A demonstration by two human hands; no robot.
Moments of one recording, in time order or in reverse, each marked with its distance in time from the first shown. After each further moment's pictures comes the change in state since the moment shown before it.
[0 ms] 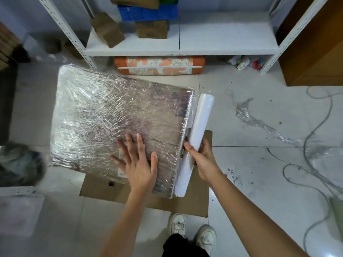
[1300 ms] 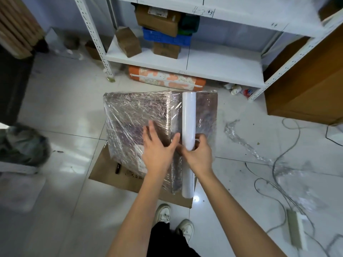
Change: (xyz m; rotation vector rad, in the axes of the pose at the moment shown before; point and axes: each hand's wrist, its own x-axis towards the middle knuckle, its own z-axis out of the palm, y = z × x) left_hand 0.008 0.075 -0.170 -0.452 -0.199 -0.319; right_hand -0.120 -0.119 0.080 -0.814 0.214 -0.316
